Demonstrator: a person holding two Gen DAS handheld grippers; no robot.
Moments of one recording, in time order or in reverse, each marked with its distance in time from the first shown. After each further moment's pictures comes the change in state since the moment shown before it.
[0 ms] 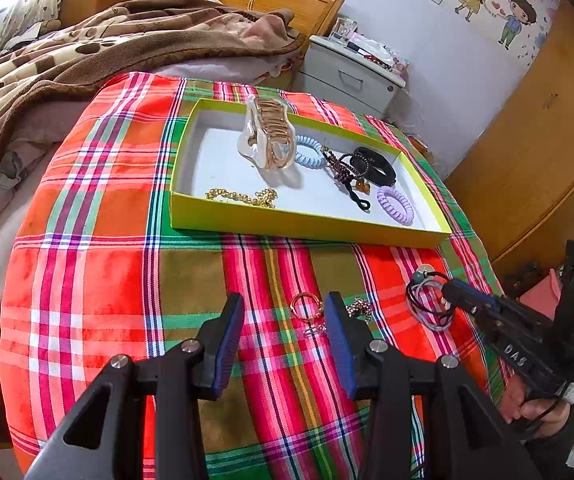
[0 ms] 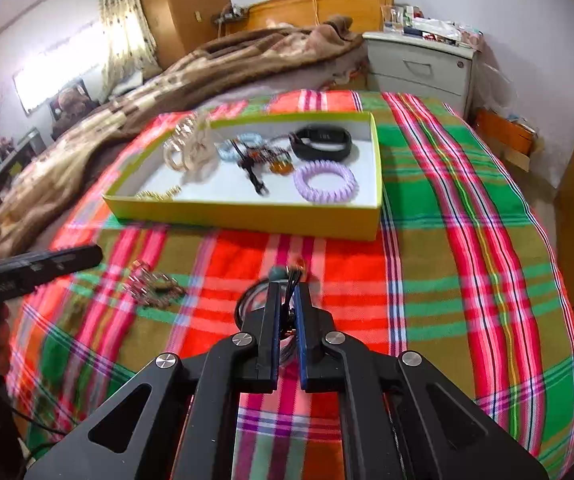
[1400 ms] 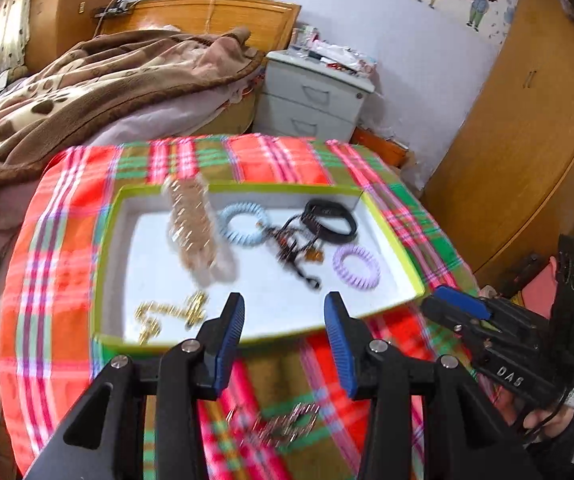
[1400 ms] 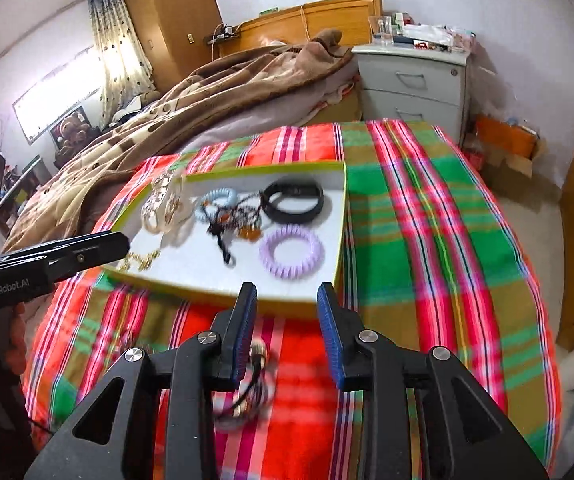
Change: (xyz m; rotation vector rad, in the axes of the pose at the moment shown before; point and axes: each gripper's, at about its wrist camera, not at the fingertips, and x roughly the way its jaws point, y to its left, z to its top) left arm 0.019 -0.053 0.064 0.129 -0.039 0.003; right arm 0.004 -0.034 0.035 0.051 -0.008 0.010
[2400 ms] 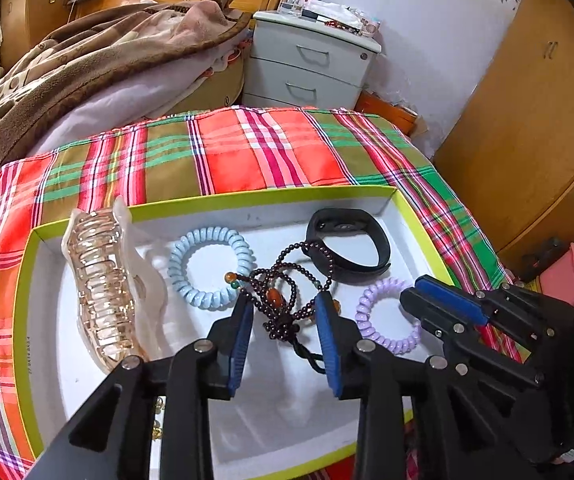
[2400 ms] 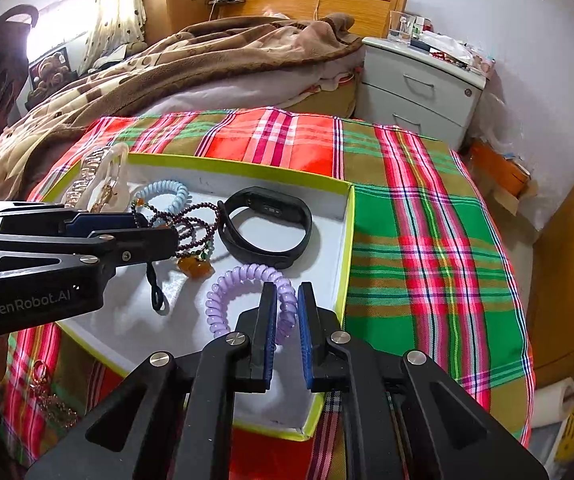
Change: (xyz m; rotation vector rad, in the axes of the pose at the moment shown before) left arm 0.104 -0.016 0.051 0.059 0.129 0.008; right arm 0.081 0.008 0.048 -0.168 0.075 -0.163
